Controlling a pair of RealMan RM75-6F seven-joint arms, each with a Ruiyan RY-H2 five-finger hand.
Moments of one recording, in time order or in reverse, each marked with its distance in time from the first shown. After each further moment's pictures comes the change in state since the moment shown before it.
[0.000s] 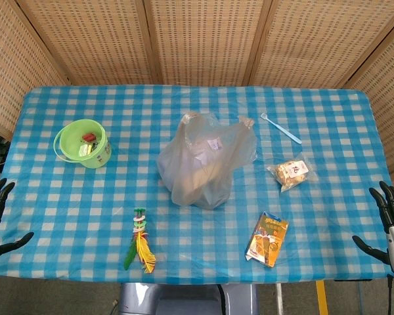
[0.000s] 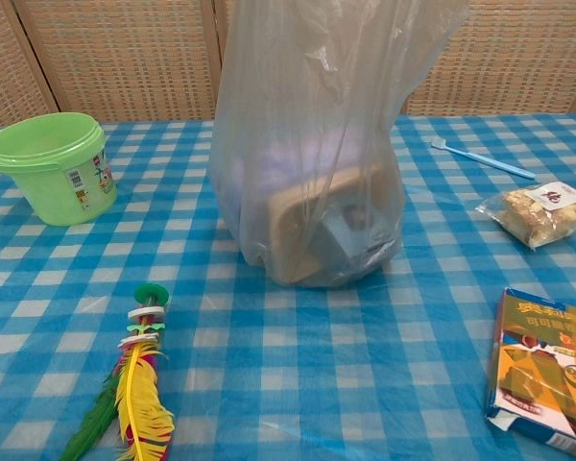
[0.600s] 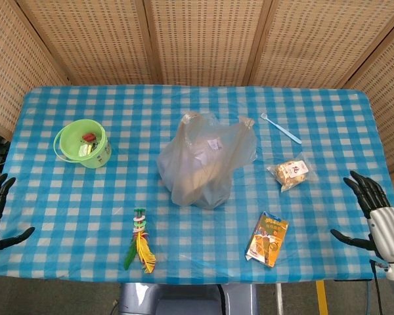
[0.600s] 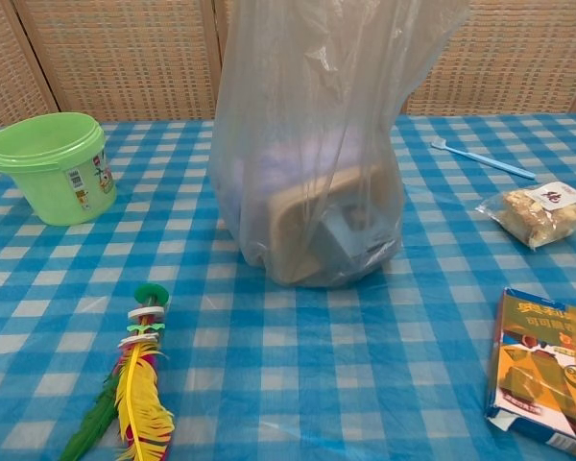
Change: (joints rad) left arm -0.025 -0.016 -0.030 0.011 -0.040 -0.031 0.012; right arm 0.136 0.071 0.010 -0.030 -0.031 -0.169 0.360
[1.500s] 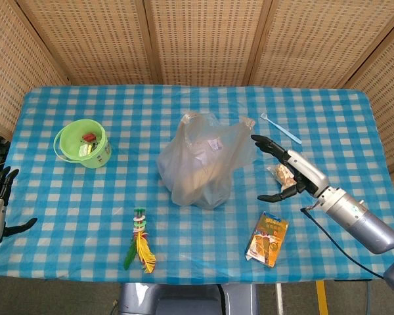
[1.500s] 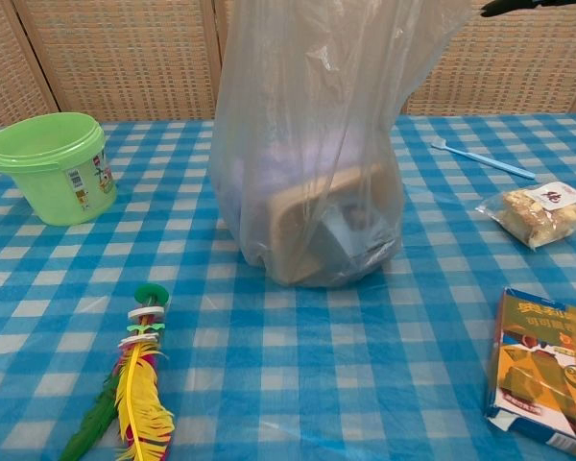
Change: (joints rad) left arm -0.063 -0.032 -0.056 0.003 -0.165 -0.113 0.082; right arm 0.593 0.156 0.087 -0.084 -0.009 -0.595 0.997
